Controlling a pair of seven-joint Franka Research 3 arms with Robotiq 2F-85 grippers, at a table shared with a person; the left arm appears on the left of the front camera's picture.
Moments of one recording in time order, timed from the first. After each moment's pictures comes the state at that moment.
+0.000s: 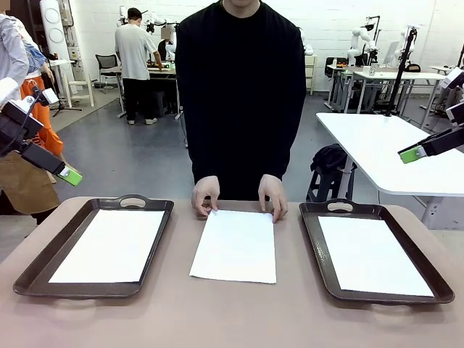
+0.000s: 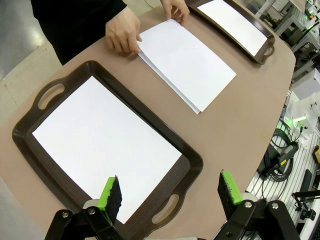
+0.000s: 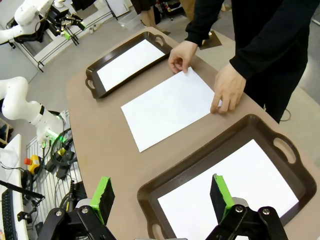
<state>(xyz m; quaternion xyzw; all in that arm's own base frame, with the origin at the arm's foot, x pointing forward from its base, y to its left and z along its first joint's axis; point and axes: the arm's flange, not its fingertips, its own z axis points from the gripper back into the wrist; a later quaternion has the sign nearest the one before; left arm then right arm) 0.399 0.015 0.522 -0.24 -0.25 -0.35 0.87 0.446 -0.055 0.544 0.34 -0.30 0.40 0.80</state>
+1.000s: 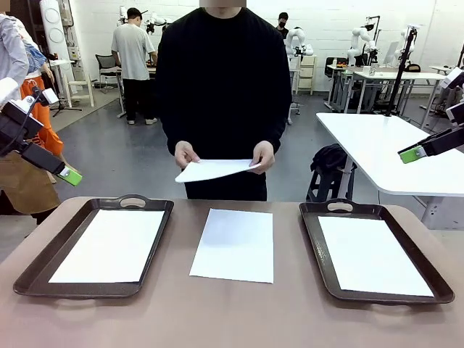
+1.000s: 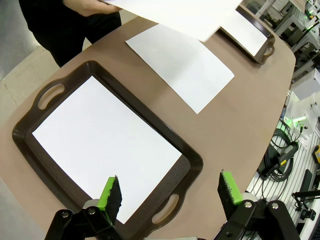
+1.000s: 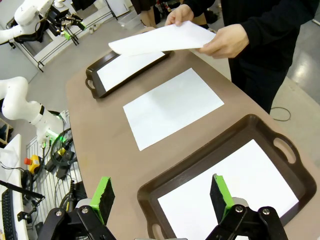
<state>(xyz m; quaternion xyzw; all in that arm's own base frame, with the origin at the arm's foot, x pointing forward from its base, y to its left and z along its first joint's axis) 0.399 0.015 0.522 -0.24 -0.25 -0.35 0.87 0.446 -0.055 0.544 0.34 -0.30 0.40 0.80</state>
